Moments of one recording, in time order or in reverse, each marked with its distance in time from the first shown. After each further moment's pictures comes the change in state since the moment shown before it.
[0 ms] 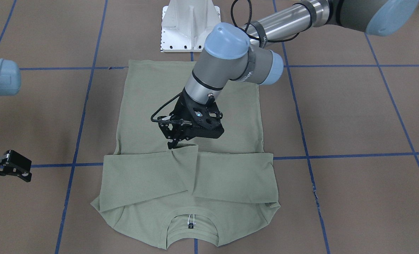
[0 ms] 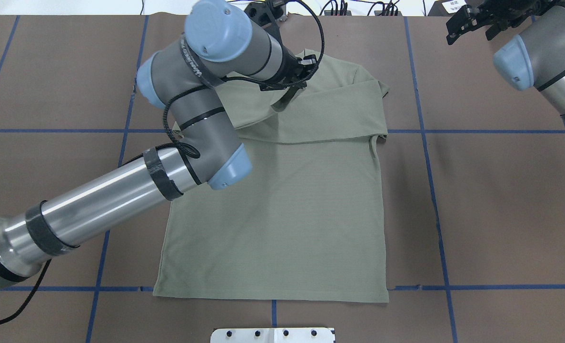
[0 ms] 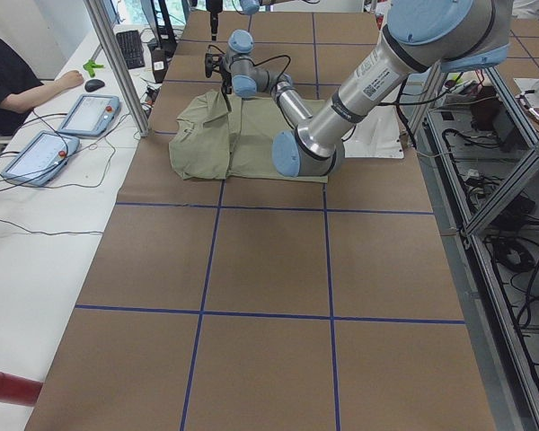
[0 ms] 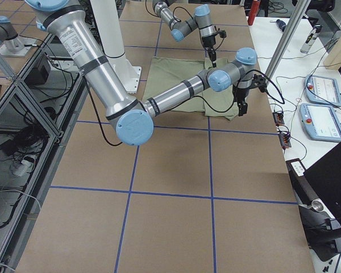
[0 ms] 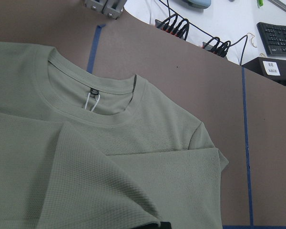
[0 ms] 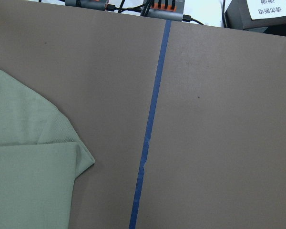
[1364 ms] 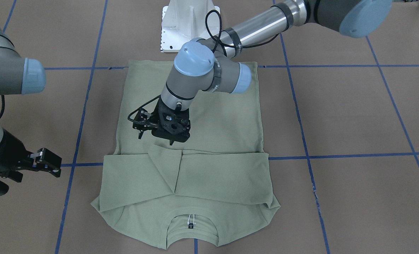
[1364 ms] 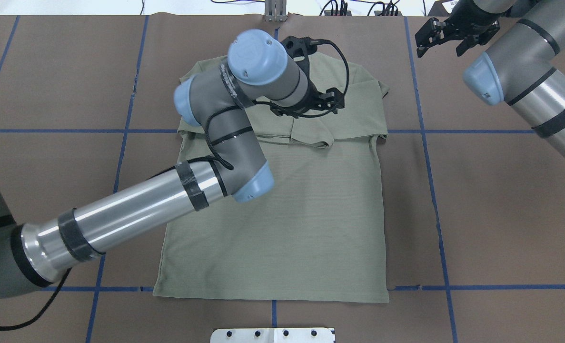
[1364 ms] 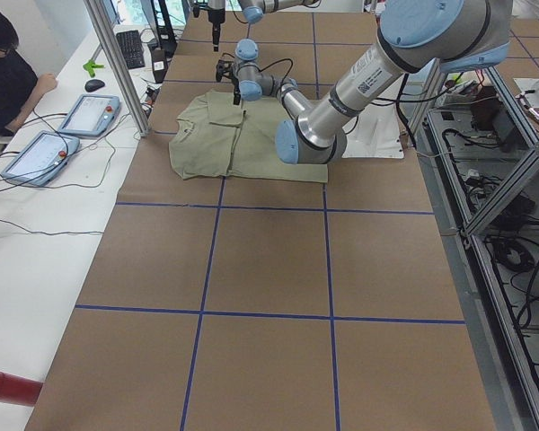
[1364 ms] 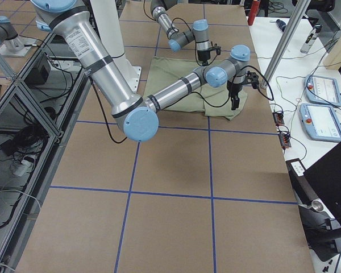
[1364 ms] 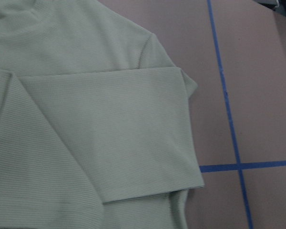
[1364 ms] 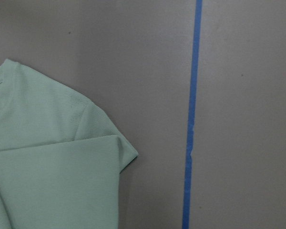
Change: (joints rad) left arm 0.007 -0.024 0.077 0.063 -0.097 0.240; right arm -0.098 0.044 0.002 0.004 -0.013 0.191
